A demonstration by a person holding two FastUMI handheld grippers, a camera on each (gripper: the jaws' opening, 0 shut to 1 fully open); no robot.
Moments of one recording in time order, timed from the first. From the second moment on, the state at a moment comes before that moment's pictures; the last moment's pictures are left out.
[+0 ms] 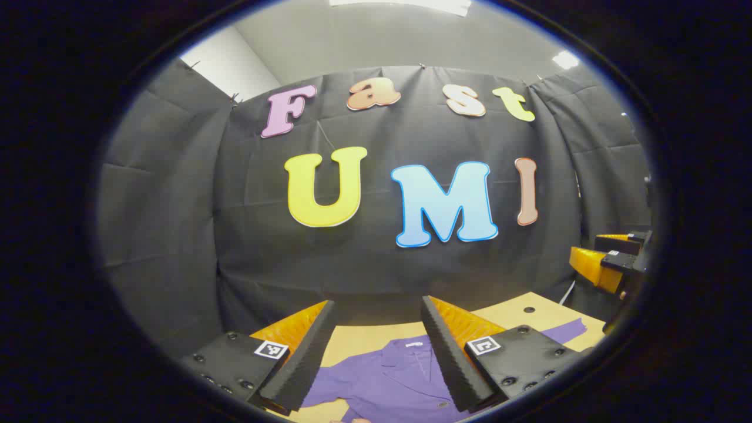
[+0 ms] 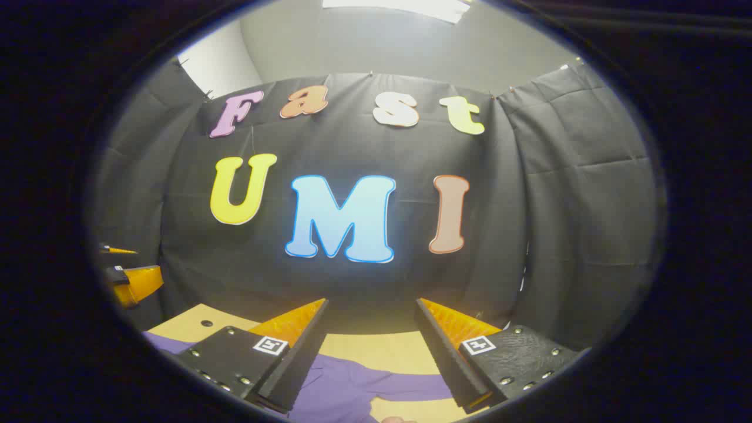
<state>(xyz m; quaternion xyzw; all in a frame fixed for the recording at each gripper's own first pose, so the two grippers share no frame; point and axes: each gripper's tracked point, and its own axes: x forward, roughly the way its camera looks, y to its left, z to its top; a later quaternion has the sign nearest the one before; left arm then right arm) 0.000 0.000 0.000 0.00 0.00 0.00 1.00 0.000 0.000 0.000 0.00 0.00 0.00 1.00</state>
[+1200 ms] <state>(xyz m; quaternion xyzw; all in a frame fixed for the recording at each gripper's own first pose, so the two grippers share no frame) 0.035 -0.018 -0.014 0.00 0.01 0.02 1.00 0.057 -0.101 -0.134 -0.02 0.13 -0.08 0.99</state>
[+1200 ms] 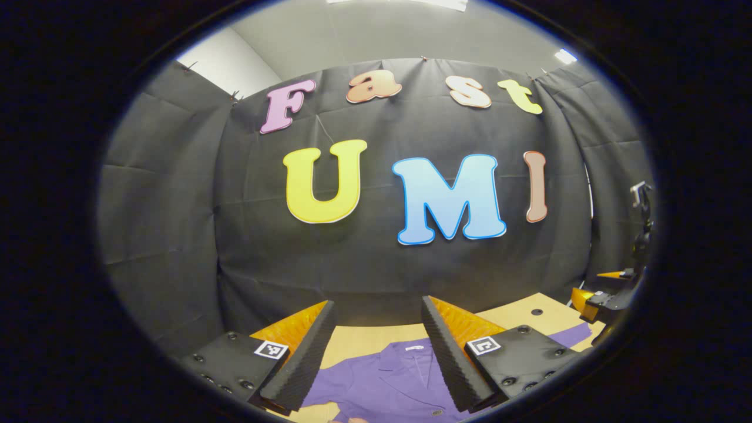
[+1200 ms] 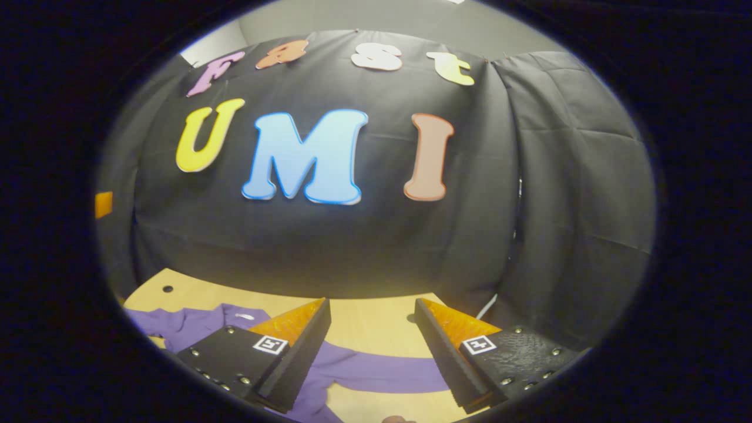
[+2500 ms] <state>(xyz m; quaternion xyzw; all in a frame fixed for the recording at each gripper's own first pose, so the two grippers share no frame) 0.036 -0.033 -0.046 0.02 0.08 0.07 0.99 0.060 -0.270 -0.370 0.03 0.34 -0.20 0.92</state>
